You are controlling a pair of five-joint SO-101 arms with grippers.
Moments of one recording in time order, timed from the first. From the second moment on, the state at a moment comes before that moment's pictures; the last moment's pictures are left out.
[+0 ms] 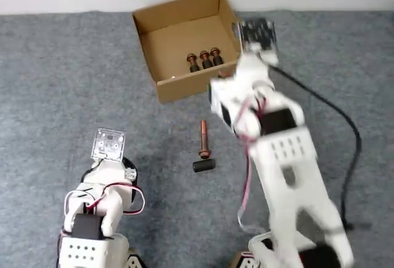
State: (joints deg) left arm 1.1 -88.2 92.1 56.1 4.0; right arm -19.7 -18.5 11.4 55.5 -10.4
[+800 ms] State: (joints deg) left arm -2.2 -88.2 97.1 49.8 4.0; right arm -19.7 56.9 -63.5 55.9 -1.0
